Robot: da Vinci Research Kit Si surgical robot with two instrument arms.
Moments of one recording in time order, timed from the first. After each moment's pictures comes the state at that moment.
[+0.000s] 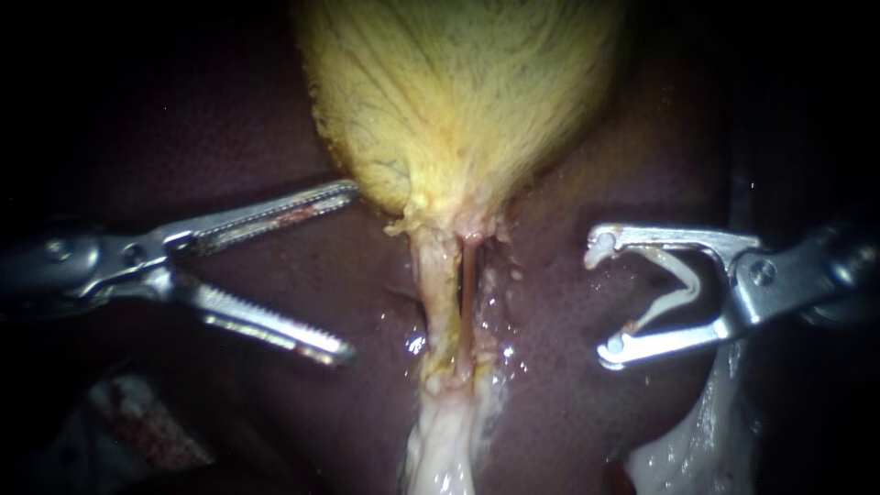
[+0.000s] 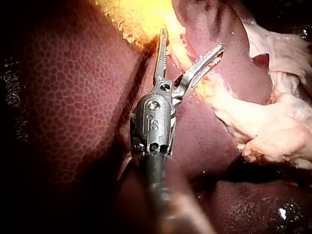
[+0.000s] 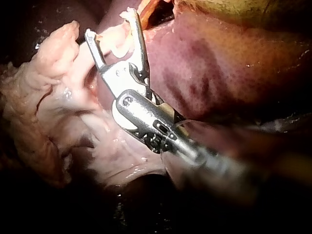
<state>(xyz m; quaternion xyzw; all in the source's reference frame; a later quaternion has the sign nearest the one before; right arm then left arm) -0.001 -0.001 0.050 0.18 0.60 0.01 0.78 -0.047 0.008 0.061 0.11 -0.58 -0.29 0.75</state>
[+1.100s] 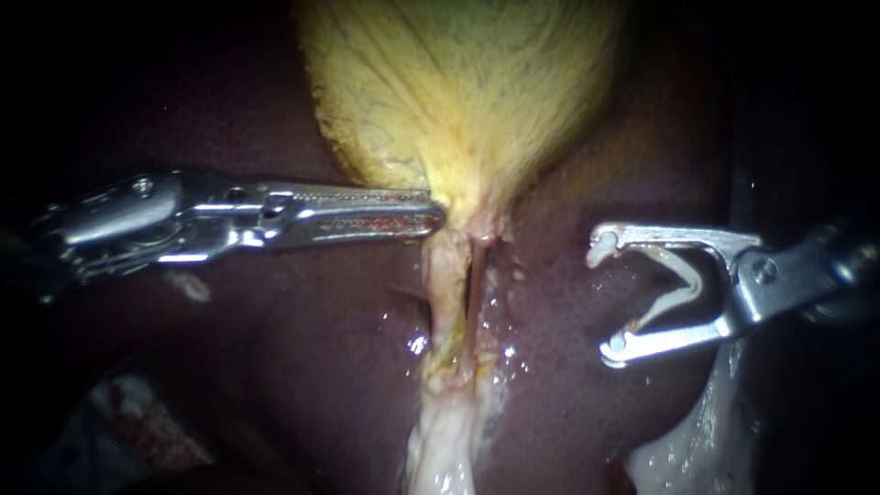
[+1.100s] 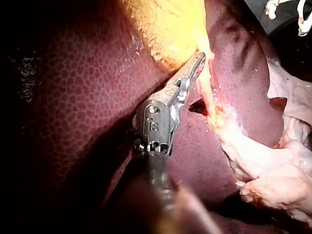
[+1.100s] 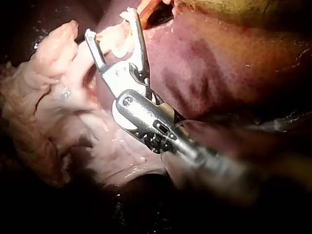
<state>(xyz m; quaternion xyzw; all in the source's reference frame) -0.001 -0.001 0.051 0.18 0.60 0.01 0.78 -0.048 0.011 0.064 0.15 -0.52 -0.37 0.75</state>
